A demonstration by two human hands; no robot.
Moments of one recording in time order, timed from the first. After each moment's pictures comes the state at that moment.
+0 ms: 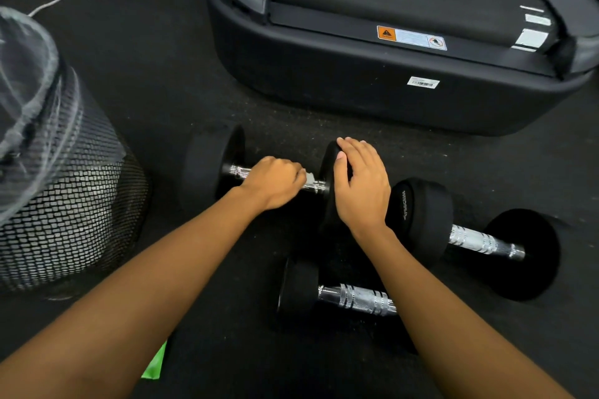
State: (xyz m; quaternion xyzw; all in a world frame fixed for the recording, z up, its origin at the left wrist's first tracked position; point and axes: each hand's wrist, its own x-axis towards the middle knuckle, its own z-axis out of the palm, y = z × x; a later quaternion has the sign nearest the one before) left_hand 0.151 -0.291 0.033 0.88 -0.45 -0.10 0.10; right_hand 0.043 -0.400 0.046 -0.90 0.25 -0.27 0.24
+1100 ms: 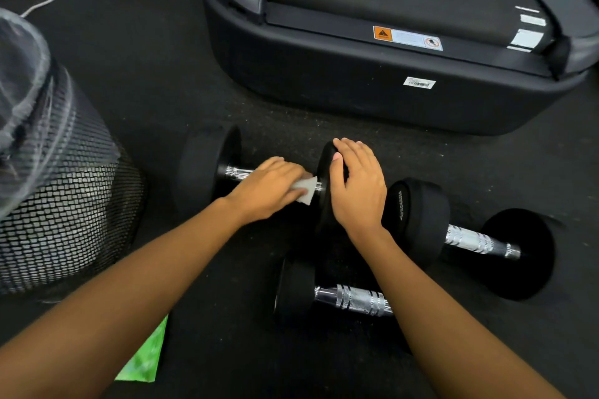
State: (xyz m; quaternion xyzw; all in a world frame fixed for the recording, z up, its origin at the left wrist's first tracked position) left_hand 0.149 -0.274 0.024 0.81 -0.55 -0.08 0.18; right_hand 0.042 -0.400 0.046 -0.90 0.25 -0.27 0.23
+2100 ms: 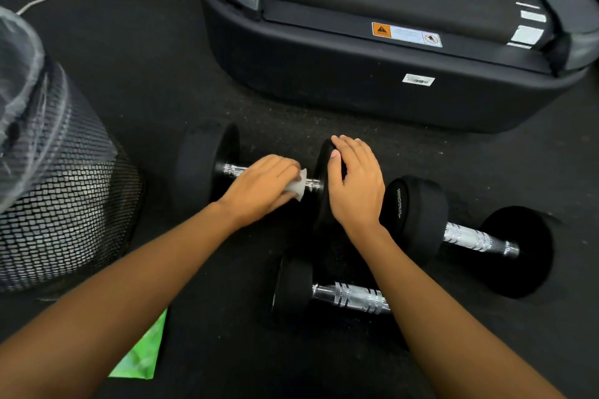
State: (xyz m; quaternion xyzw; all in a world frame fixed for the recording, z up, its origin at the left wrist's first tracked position) left_hand 0.147 -0.262 0.018 0.79 -0.58 0.05 0.18; right_hand 0.042 -0.400 0.046 -0.90 0.26 -0.28 0.24
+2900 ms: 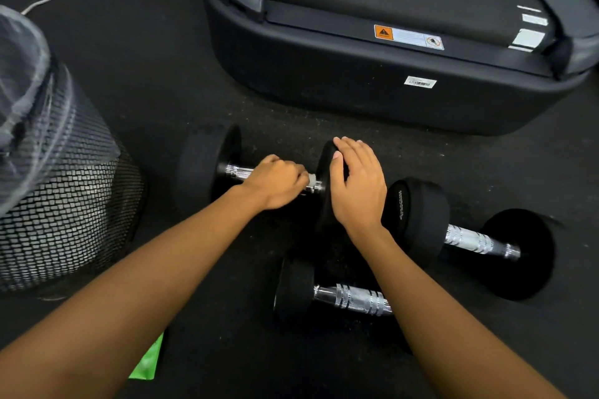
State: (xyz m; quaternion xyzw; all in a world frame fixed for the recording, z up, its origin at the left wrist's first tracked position) left_hand 0.152 -0.299 0.027 0.86 -0.48 -0.14 0.11; right_hand 0.043 -0.401 0.045 -0.90 0.25 -0.28 0.23
